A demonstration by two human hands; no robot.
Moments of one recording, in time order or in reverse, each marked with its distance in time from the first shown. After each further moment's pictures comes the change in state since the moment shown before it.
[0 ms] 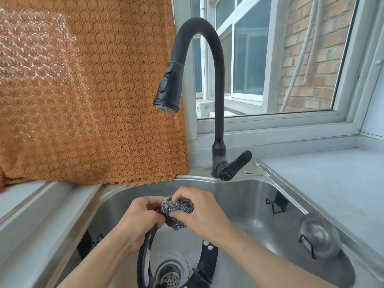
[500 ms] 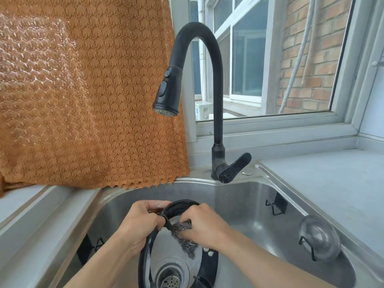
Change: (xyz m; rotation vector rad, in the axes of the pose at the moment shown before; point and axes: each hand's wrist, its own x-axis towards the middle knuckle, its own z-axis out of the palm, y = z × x) left_hand 0.002 0.000 0.001 0.028 -0.017 -0.052; right_hand -0.003 0.011 0.003 -0.330 -0.298 0.110
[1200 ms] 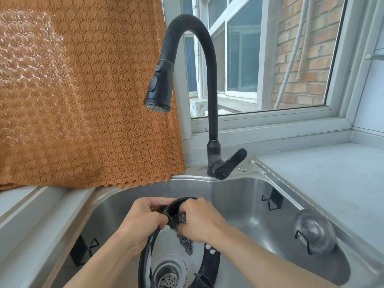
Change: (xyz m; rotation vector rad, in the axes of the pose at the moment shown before) left_hand -0.006 0.006 0.016 0.053 -0.053 0.100; right_hand 0.003 -0.004 -0.002 -0.069 0.041 0.074
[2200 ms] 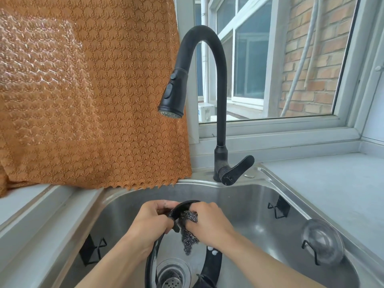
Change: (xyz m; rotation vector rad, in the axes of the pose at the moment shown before) left_hand 0.001 -0.005 -0.002 0.015 0.106 -0.054; right_hand -0.003 0.004 0.000 0.143 0.044 0.082
